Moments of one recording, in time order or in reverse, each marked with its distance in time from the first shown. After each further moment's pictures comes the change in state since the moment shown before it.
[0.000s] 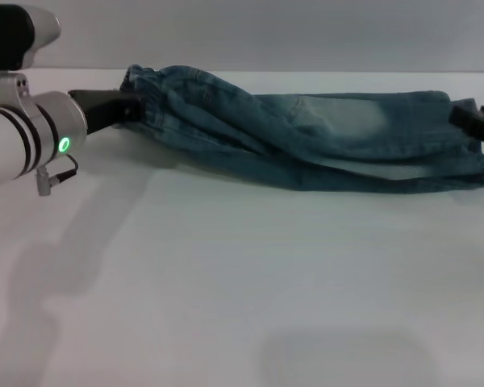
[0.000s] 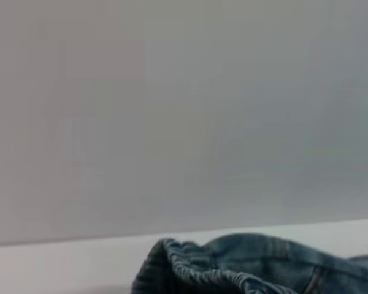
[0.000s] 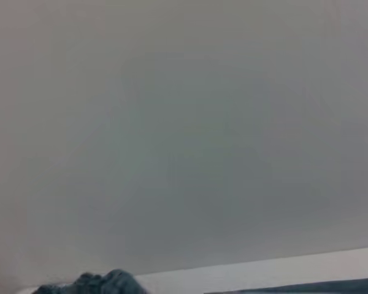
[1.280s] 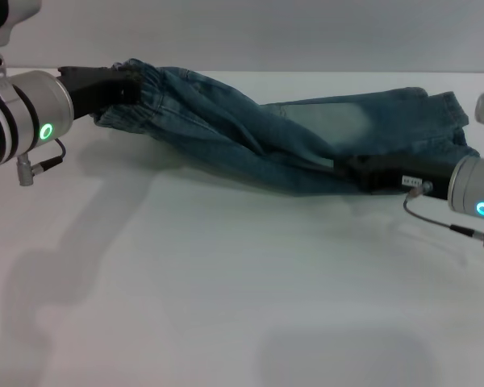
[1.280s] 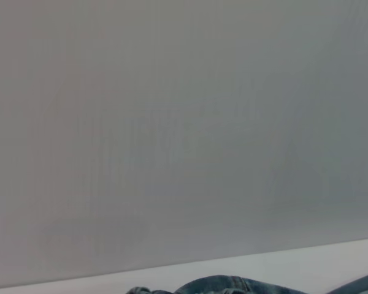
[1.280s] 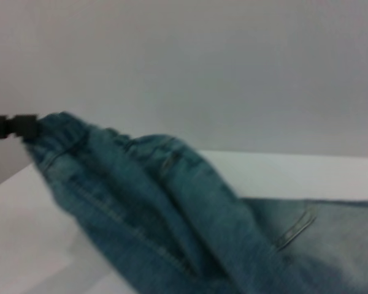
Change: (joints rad) left arm 0.091 0.006 -0.001 -0.232 0.002 -0.107 0.025; right arm 0.211 0.001 -0.393 -0.198 0.000 -0.278 -0.063
